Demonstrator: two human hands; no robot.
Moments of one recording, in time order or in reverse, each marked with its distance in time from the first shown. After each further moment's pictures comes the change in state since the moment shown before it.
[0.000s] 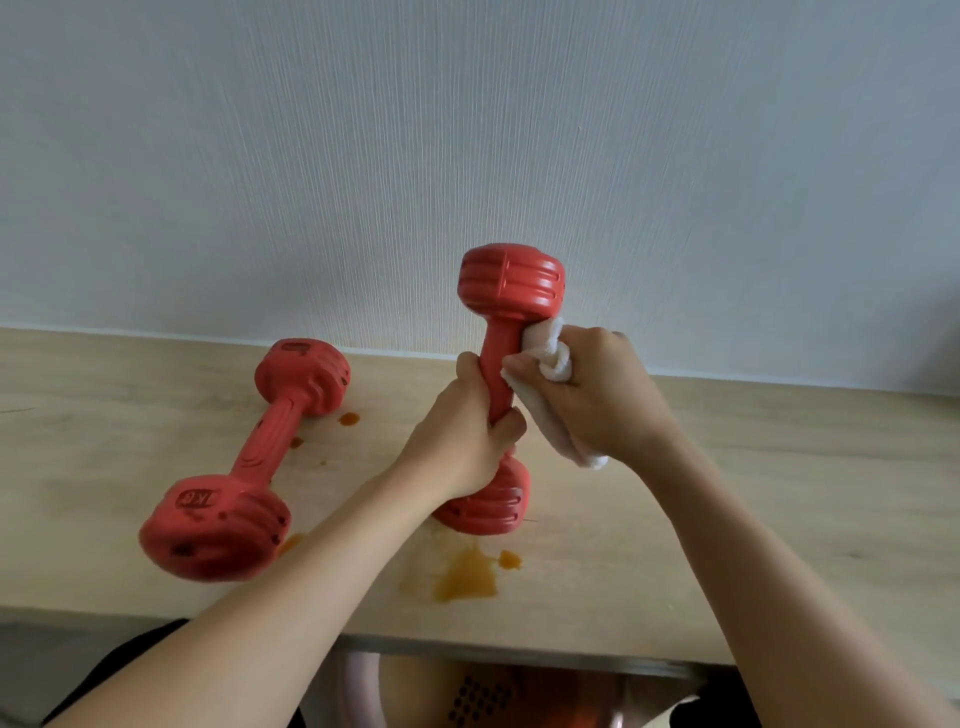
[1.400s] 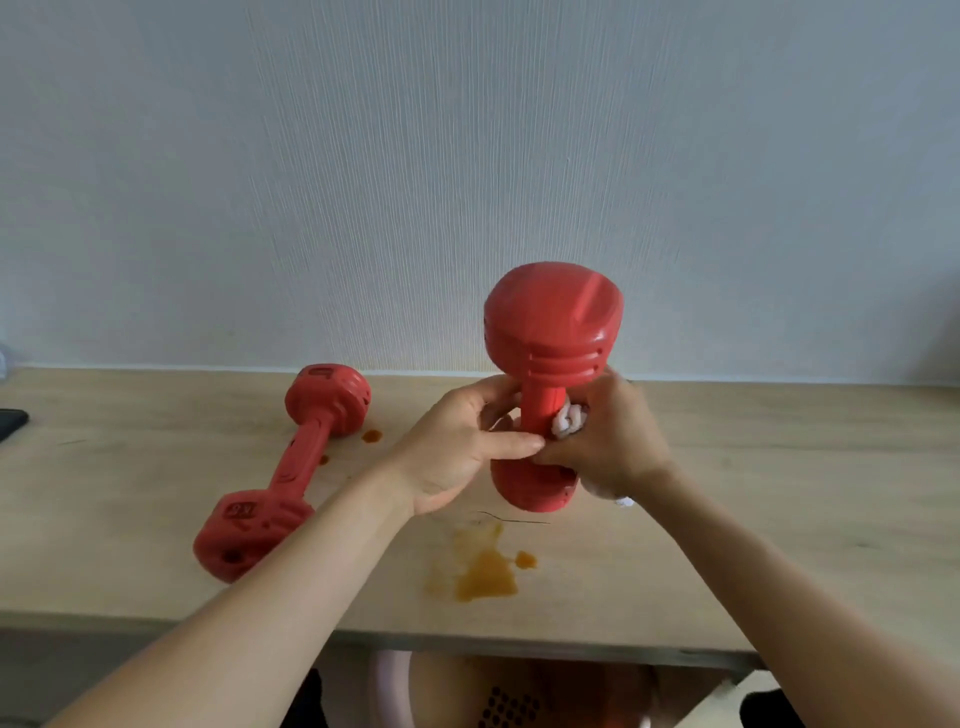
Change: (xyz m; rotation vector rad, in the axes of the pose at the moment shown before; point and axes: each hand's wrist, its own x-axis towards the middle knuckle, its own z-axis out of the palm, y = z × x) left_hand -0.008 0.006 -0.018 -0.790 -0.312 -0.027; right_hand -0.022 0.016 0.006 0.061 0.007 0.081
